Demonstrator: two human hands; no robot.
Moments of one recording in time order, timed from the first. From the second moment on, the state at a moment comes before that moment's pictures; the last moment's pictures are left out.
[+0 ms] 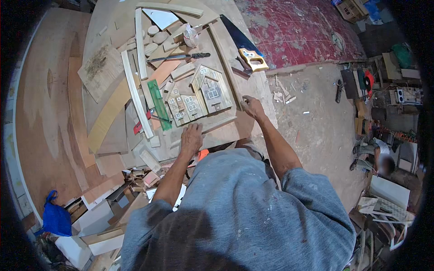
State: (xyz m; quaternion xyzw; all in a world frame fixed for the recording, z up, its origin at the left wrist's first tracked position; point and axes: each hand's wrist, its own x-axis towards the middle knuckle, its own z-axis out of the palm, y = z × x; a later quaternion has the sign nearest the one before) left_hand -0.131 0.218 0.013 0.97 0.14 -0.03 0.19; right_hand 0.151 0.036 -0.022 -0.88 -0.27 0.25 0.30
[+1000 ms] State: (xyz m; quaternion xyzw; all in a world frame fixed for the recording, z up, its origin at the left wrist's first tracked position) left_hand -0.099 0.211 -0.001 0.98 0.15 -0.01 0.12; right_hand 0.163 0.035 -0.021 -0.81 -0.36 0.30 0.35
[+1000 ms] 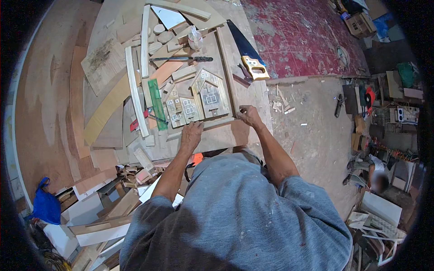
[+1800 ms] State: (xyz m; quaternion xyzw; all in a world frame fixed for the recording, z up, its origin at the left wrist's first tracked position) left_hand -0.103 0.215 0.004 0.98 0.15 0.00 0.11; right_hand 0.153 0.038 -0.025 -0.83 -0.41 0.25 0.29
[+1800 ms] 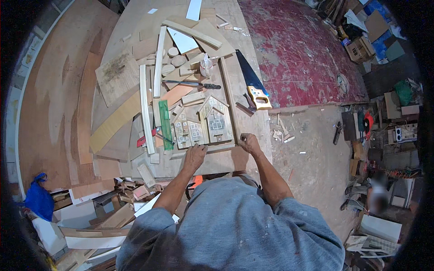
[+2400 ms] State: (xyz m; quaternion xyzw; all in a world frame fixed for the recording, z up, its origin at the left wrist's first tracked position) left_hand -0.177 0.236 0.014 0.85 0.44 0.20 0.22; right_hand 0.157 0.023 -0.059 -0.80 -0.36 0.32 0.36
